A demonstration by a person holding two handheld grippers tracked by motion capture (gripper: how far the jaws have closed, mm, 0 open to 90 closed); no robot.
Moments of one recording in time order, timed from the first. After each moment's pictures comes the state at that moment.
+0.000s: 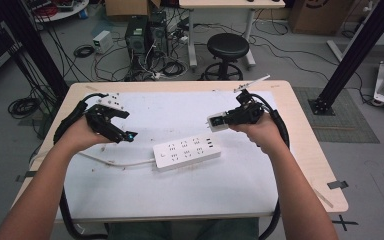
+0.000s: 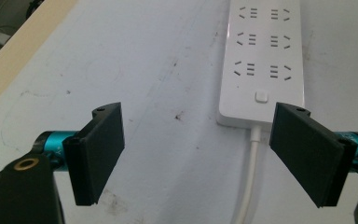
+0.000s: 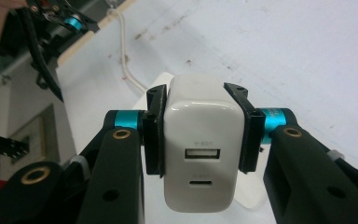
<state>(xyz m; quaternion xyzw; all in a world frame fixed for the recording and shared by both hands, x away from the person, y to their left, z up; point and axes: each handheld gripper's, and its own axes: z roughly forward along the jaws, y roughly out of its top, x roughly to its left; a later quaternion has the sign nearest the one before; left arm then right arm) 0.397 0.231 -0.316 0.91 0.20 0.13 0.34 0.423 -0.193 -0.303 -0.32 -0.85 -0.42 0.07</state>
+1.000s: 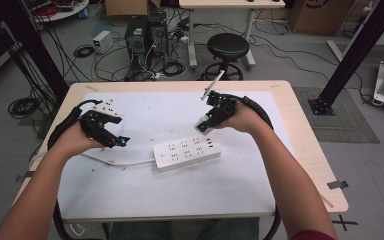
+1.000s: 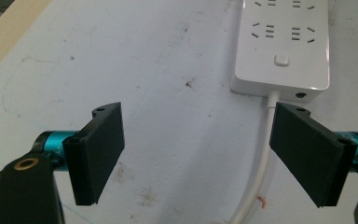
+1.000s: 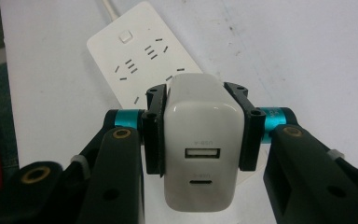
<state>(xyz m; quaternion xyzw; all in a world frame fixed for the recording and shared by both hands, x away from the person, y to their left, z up) 0.396 0.249 -0.335 0.91 0.22 0.13 0.32 0.465 -0.126 -0.320 -0.15 -0.95 -0.26 0.04</state>
